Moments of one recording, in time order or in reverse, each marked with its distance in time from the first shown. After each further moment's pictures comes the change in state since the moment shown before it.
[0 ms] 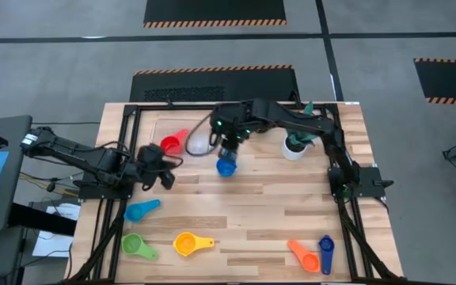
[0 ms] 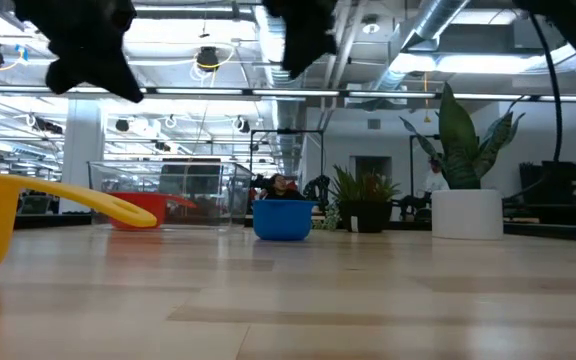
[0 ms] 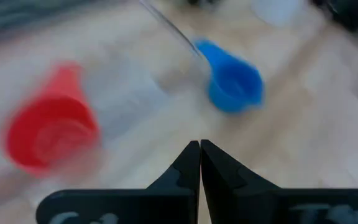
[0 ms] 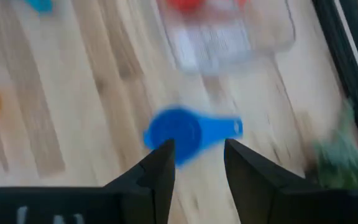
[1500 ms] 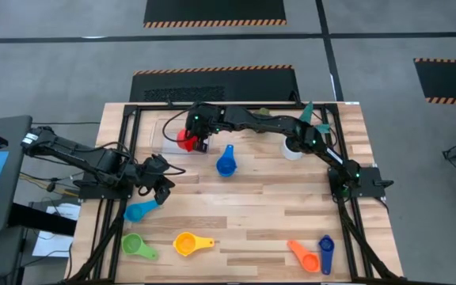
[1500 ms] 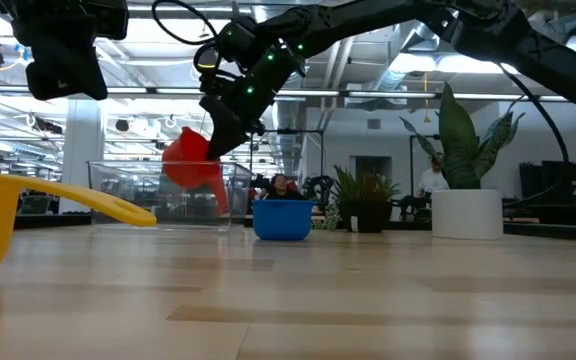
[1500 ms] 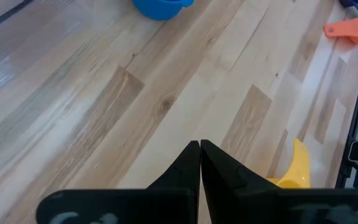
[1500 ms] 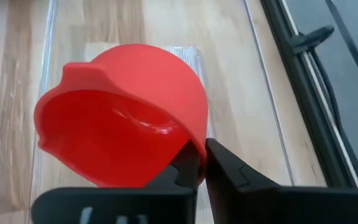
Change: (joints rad) left arm -0.038 0.000 -0.001 0.009 0.435 0.030; right arm -0.148 0.332 -0.034 0.701 -0.045 -0.326
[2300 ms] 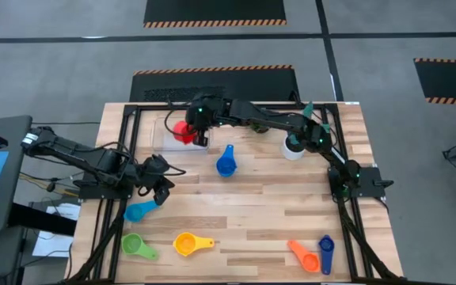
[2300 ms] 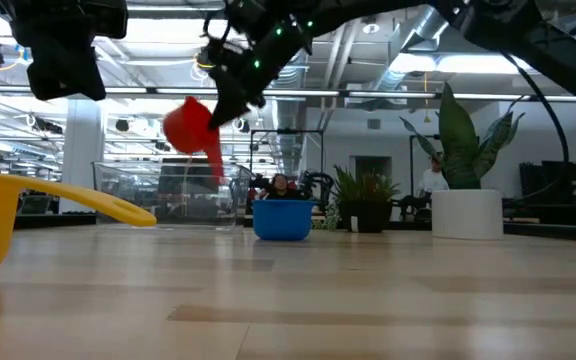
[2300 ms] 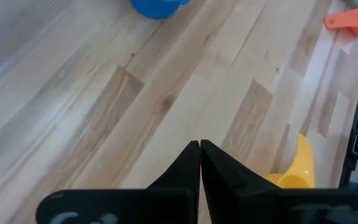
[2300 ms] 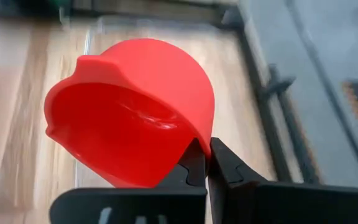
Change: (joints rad) left arm 0.000 0.000 0.000 -0.006 0.003 0.031; right arm 0.000 -0.079 -0.001 0.010 0.000 -0.114
